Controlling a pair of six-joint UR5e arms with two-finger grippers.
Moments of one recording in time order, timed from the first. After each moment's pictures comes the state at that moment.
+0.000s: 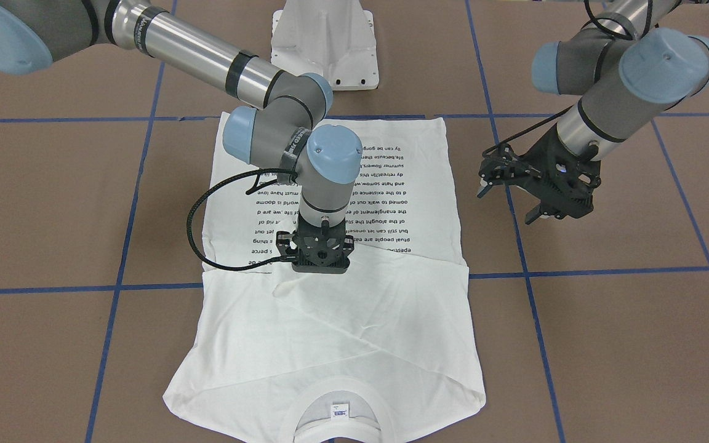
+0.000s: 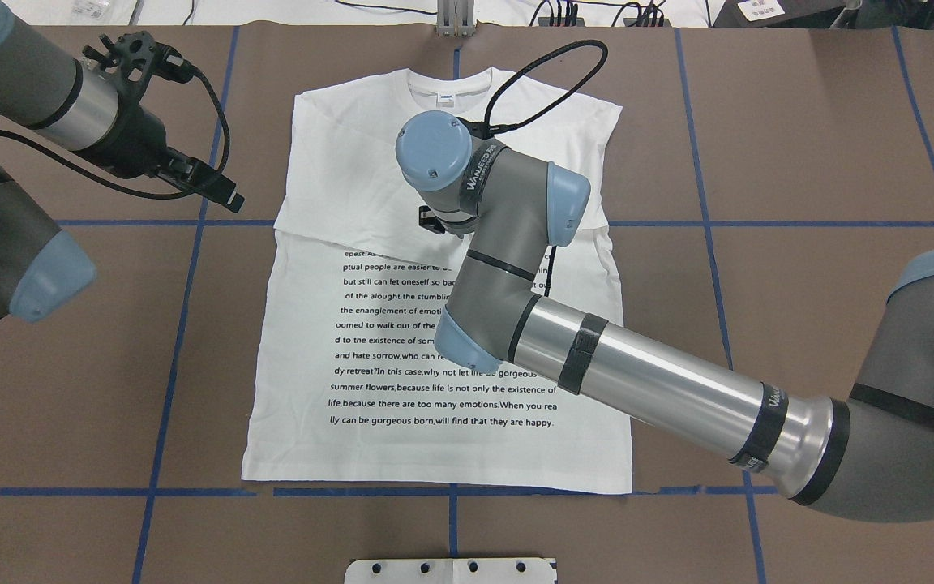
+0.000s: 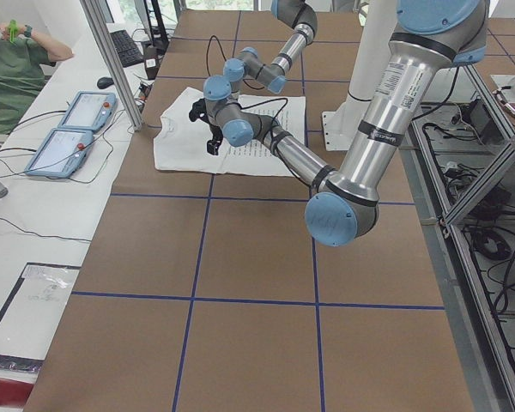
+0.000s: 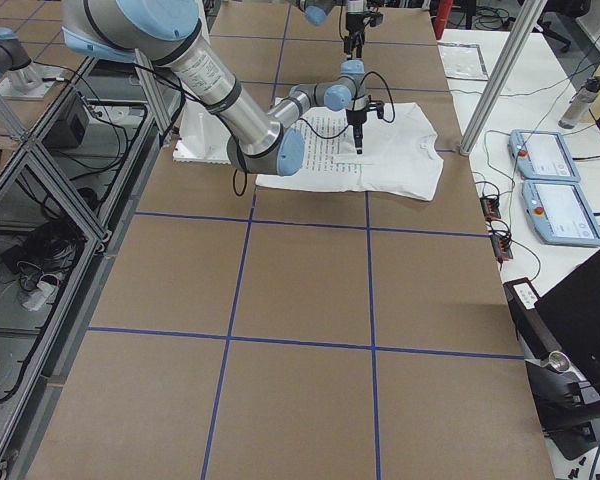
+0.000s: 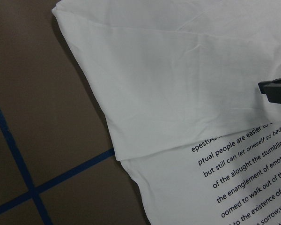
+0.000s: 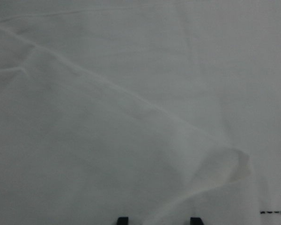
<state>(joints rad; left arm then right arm) -0.94 -1.97 -1.75 -1.88 -2.28 -0.56 0.57 -0.55 1.08 -1.48 1.70 1.15</state>
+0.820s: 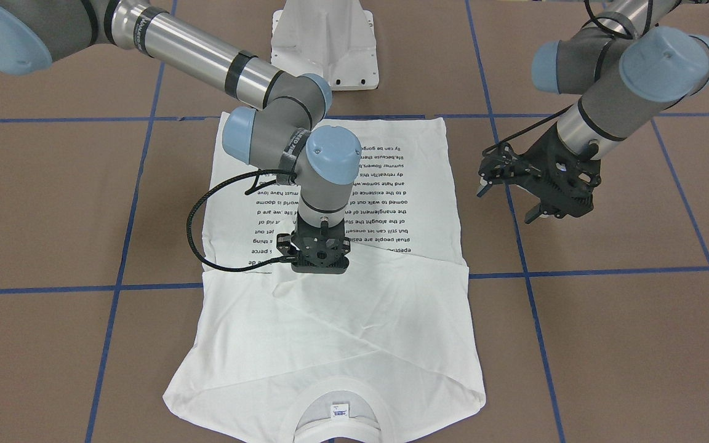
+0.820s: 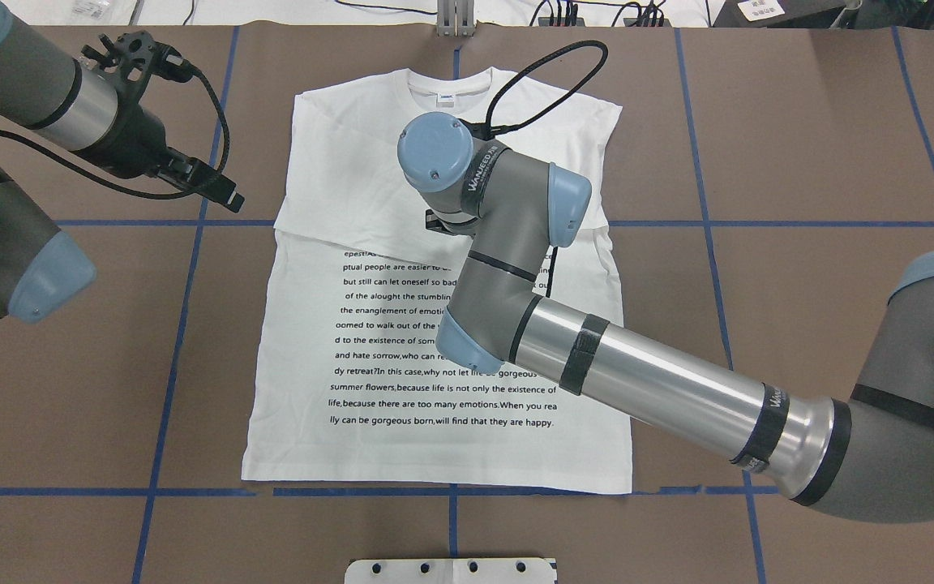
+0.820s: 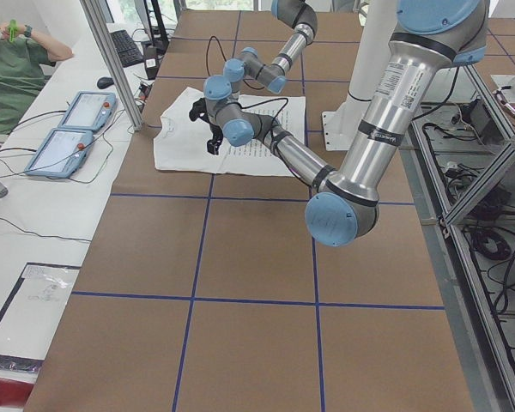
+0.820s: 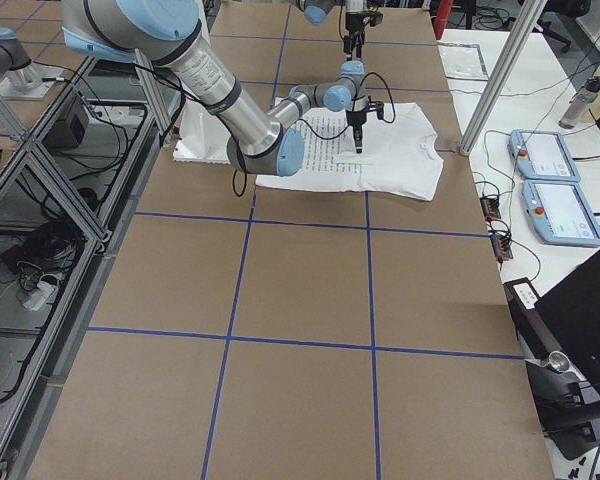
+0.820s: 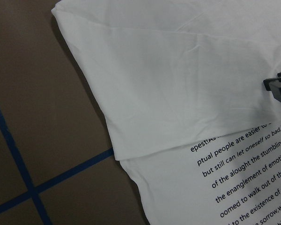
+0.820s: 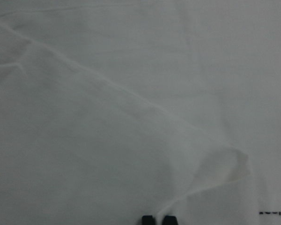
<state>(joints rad) -0.94 -1.97 -1.75 -1.88 -2.28 -0.56 0.57 -0.56 1.09 -1.49 1.70 1.14</state>
